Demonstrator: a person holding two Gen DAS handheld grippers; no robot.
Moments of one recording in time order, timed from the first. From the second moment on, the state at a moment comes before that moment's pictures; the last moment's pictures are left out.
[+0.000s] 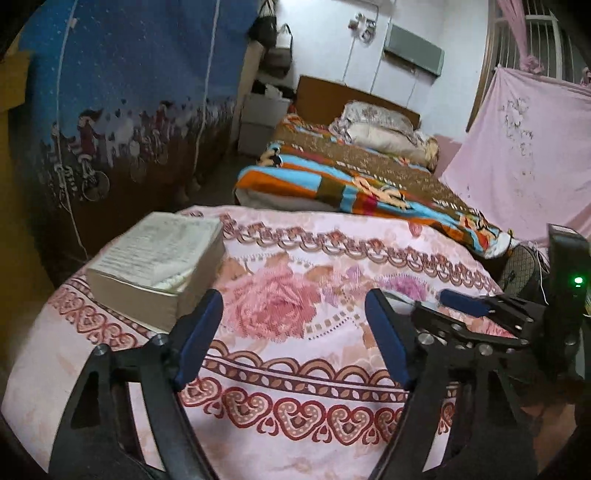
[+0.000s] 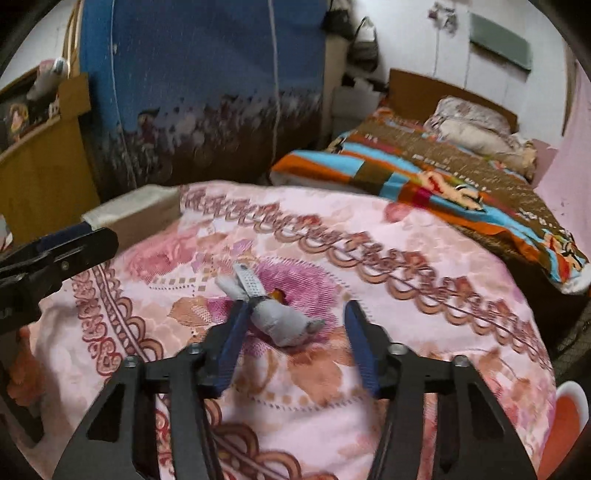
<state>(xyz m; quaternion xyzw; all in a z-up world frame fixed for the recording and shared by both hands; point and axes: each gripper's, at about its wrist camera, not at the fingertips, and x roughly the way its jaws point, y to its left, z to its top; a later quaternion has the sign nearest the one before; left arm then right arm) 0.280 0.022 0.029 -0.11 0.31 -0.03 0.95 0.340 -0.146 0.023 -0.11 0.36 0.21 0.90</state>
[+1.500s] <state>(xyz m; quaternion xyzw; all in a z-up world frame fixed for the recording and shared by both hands) 0.340 -0.104 0.011 0.00 0.41 -0.22 0.89 0.325 -0.266 0.040 0.11 0.33 0.11 0.93</state>
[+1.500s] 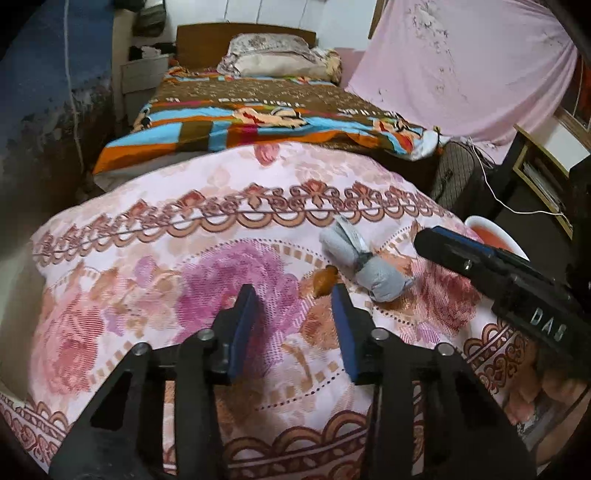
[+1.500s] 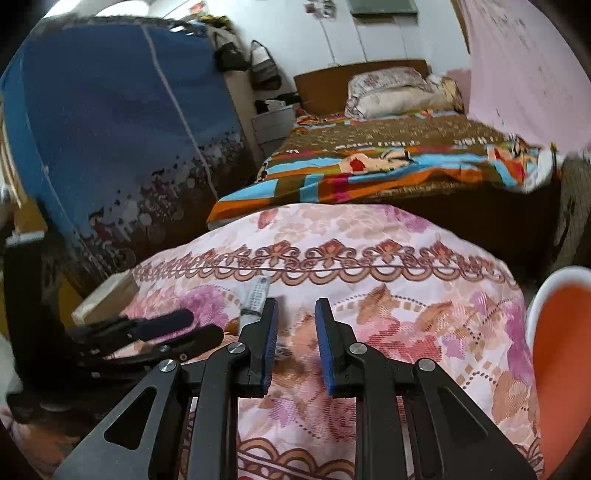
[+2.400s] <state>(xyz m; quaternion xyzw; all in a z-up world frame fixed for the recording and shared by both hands) 0.329 -0.073 0.014 -0.07 0.39 -0.18 0.90 0.329 -0.275 0.031 0.14 0.35 0.14 0.91</state>
